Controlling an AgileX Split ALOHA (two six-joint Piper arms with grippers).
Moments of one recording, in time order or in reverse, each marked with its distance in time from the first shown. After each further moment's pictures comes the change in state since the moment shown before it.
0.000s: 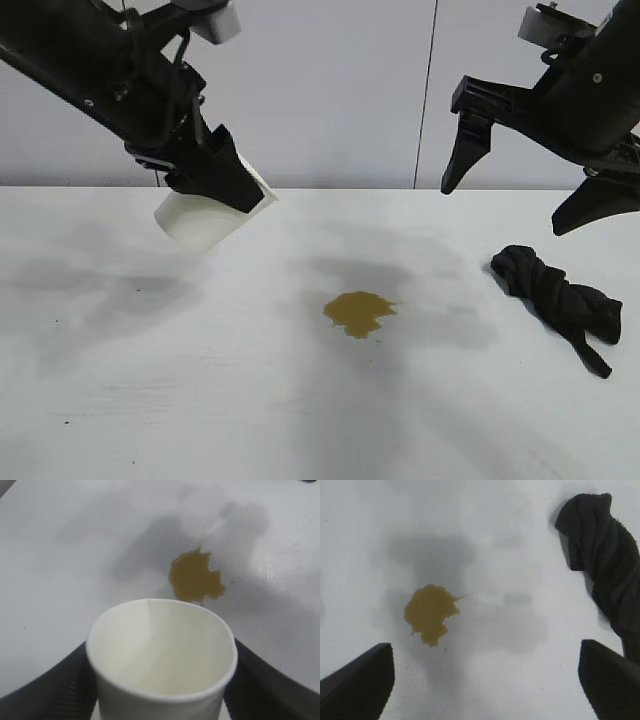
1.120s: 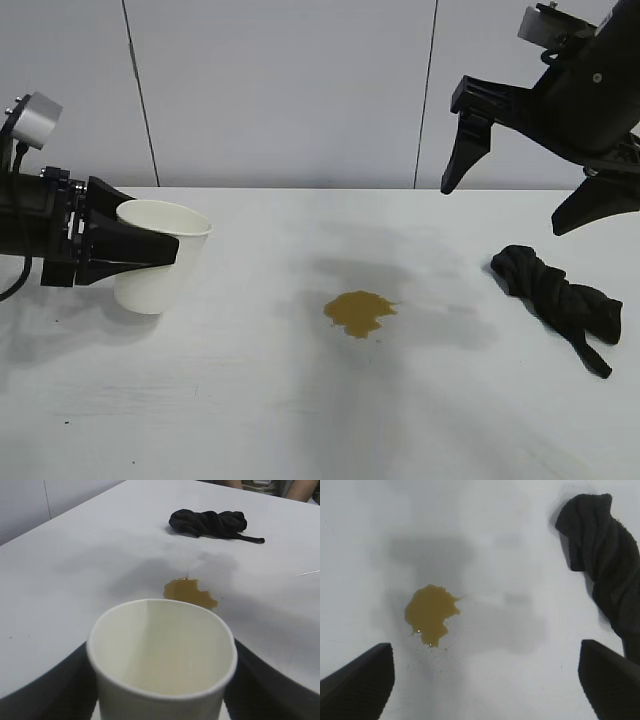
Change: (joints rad) left arm 0.357 0.294 0.257 -0.662 0.473 1.092; right arm 0.000 0.000 0.000 0.000 0.000 0.000
